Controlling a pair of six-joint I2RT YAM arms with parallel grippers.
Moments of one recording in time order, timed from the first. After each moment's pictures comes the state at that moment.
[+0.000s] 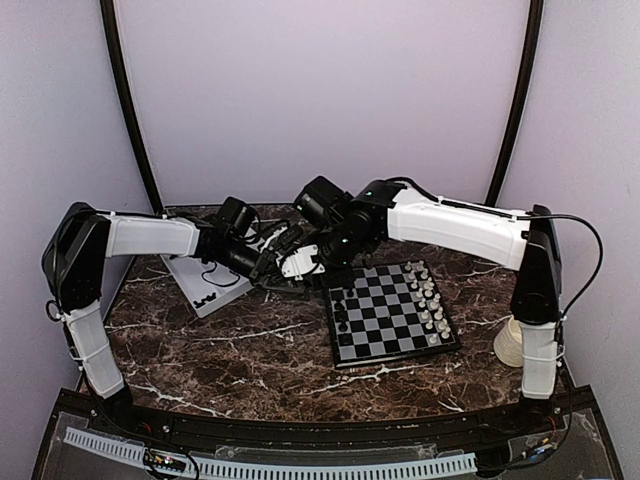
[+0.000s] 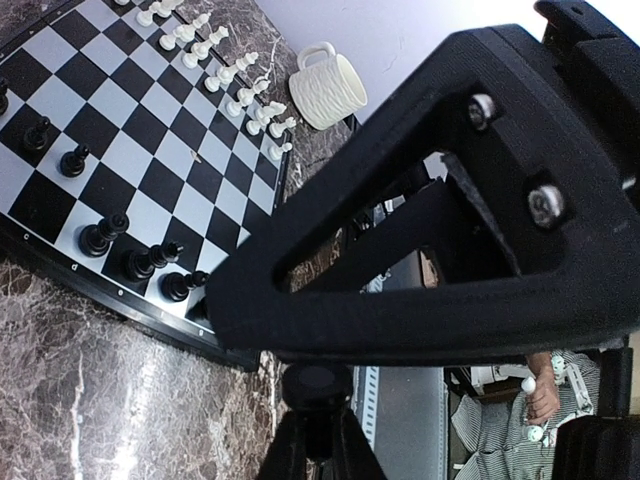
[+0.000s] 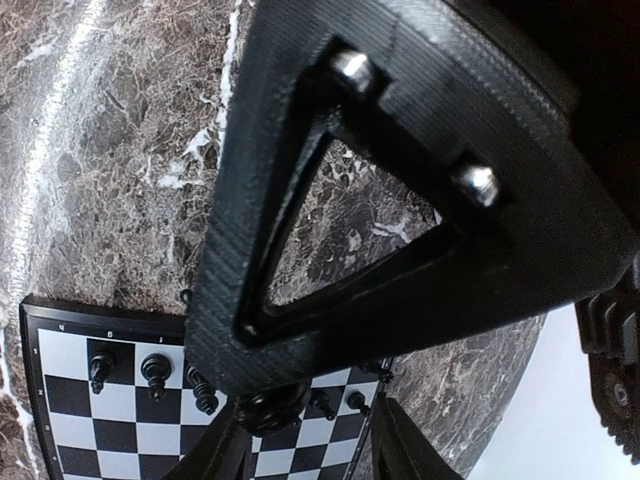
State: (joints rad) left arm -0.55 1.84 1.23 -0.35 1.16 -0.14; right arm 1.01 2.04 1.91 -0.96 0.05 -0.99
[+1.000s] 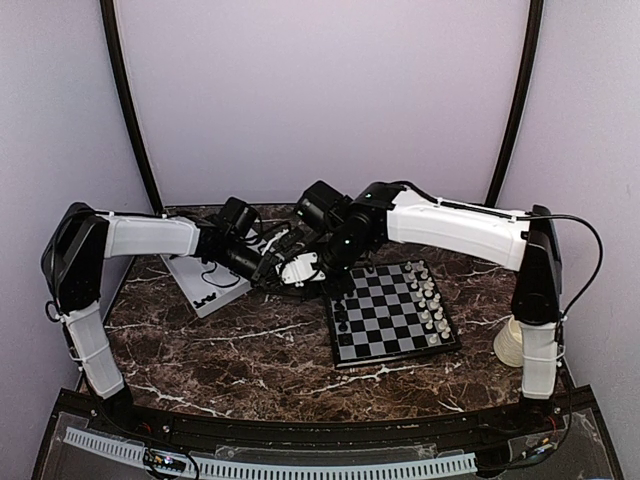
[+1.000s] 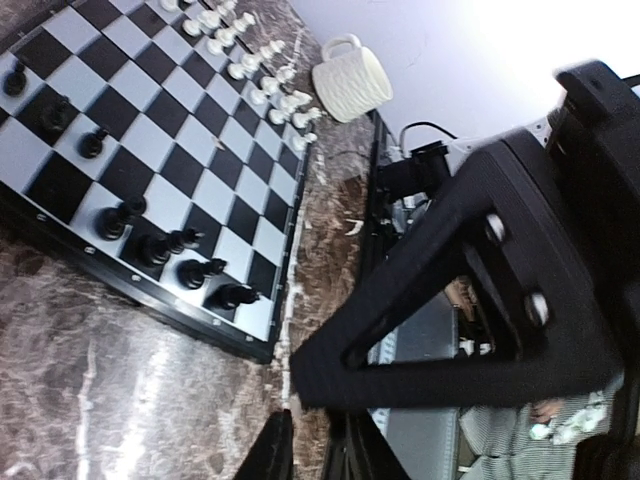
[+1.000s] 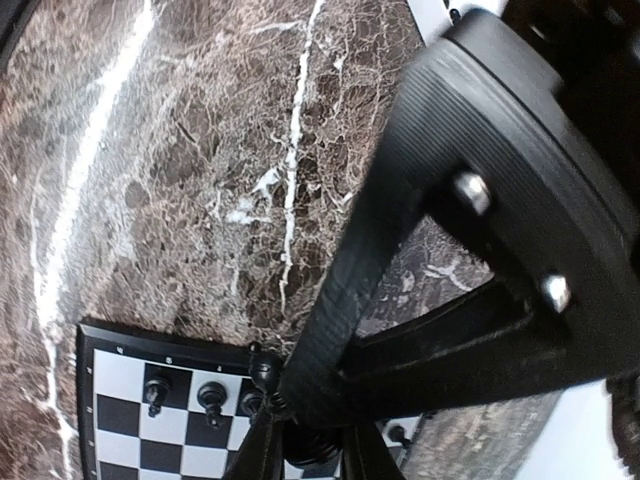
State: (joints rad) left arm -0.56 1.84 1.24 -0.40 1.11 -0.14; right arm 1.01 2.04 1.90 -0.99 -0.07 -0.98
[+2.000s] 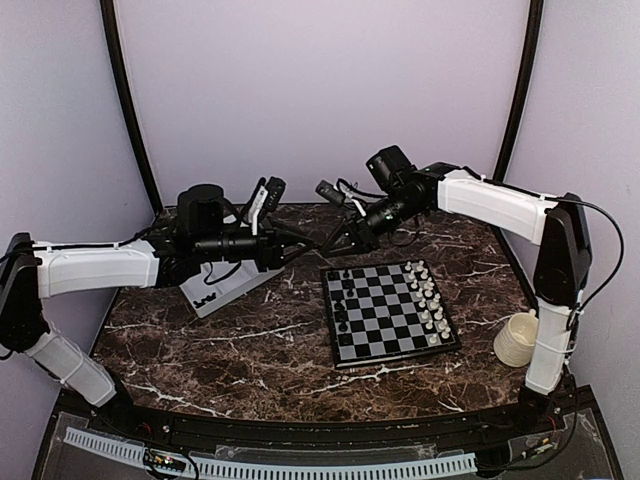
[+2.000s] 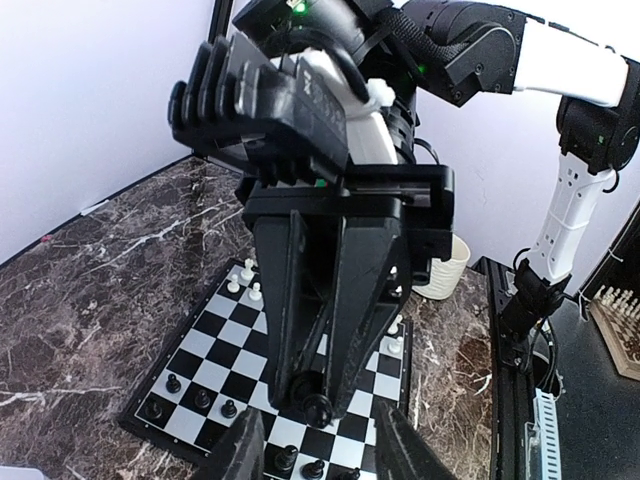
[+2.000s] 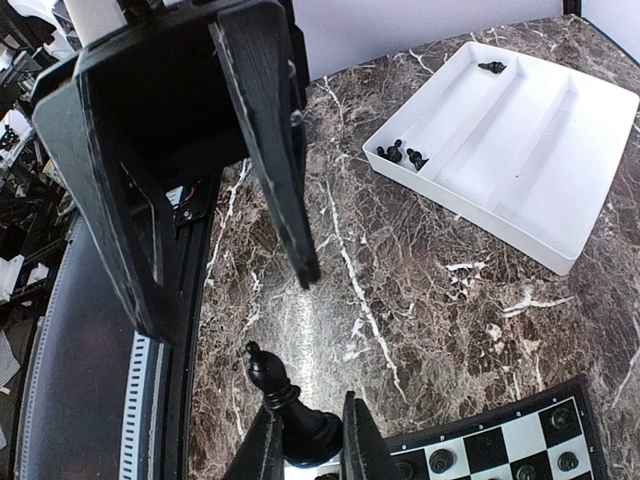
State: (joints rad) left arm -0.71 1.46 0.95 0.30 0.53 -0.14; right arm 0.67 1.93 1.73 -0.74 -0.93 -0.37
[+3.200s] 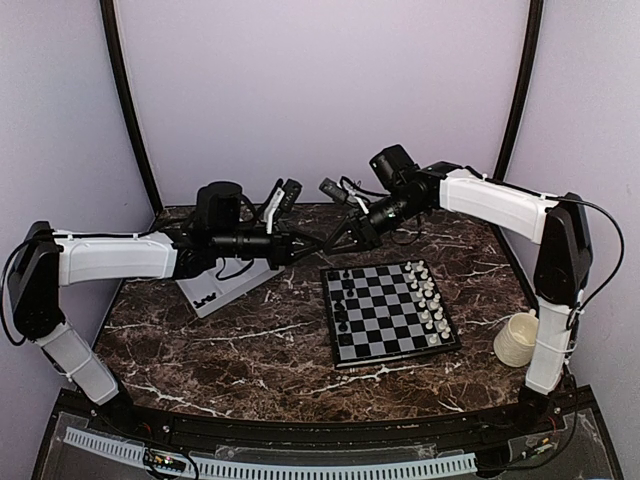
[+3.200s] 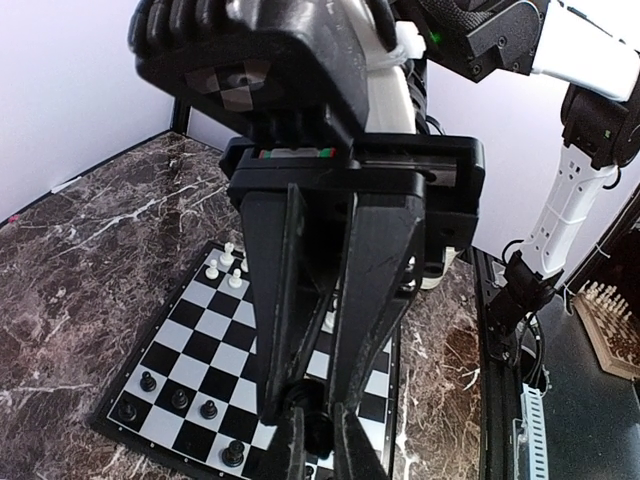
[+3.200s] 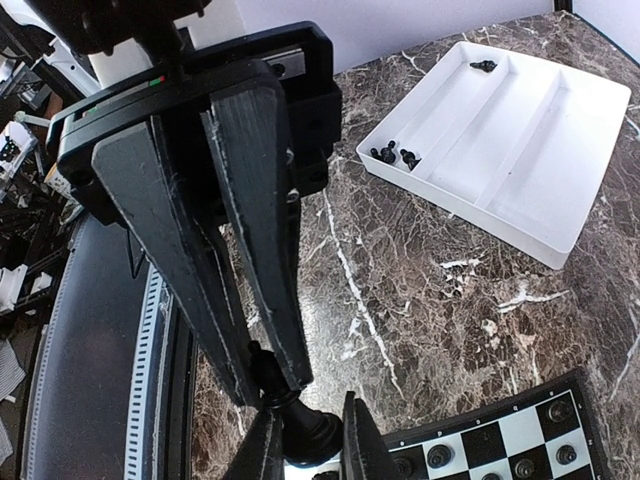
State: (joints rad) left arm -0.71 1.59 1.05 0.26 0.59 -0.17; right arm 0.65 1.93 1.73 -0.74 -0.94 -0.35
